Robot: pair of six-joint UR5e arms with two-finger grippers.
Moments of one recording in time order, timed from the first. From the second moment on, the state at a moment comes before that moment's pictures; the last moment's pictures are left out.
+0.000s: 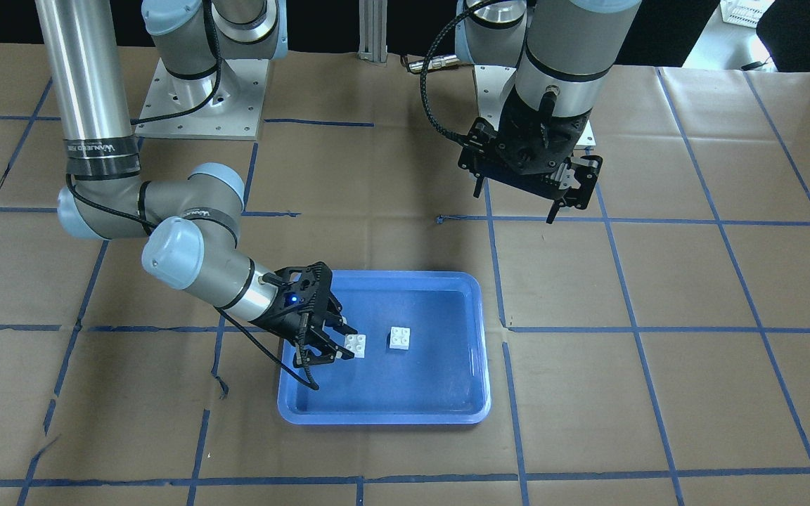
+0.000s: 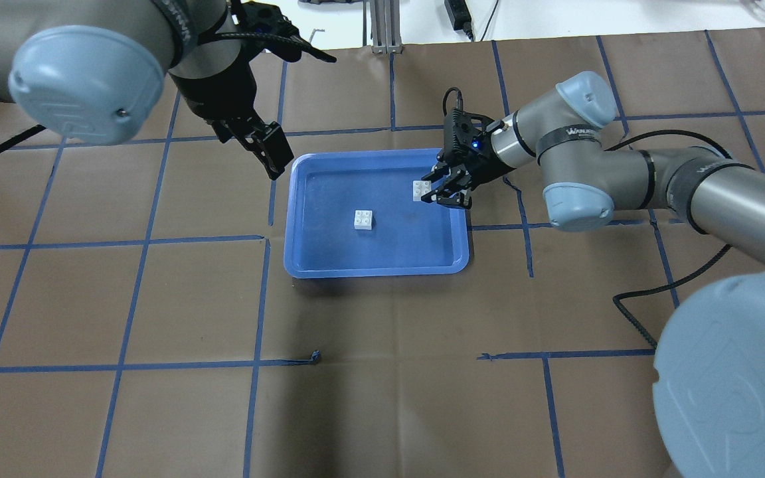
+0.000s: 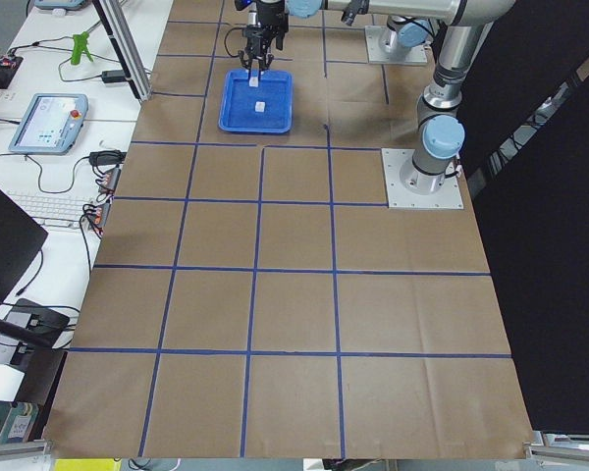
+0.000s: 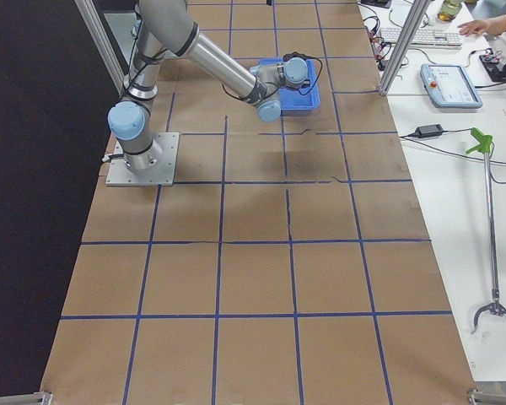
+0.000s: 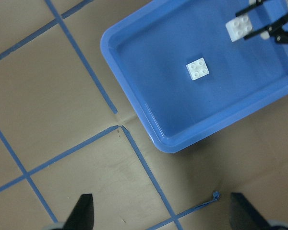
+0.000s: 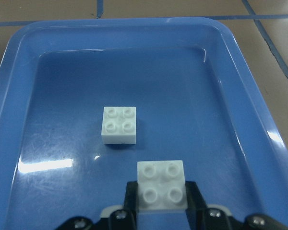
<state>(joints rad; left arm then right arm) -1.70 -1.65 -1.51 -1.52 1.60 0.21 1.65 -1.01 1.86 -2.65 -0.89 -1.32</state>
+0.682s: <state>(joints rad) -1.69 -1.65 -1.52 -1.52 1.59 -0.06 1.70 -0.97 1.88 -2.72 -0.90 -1.25</state>
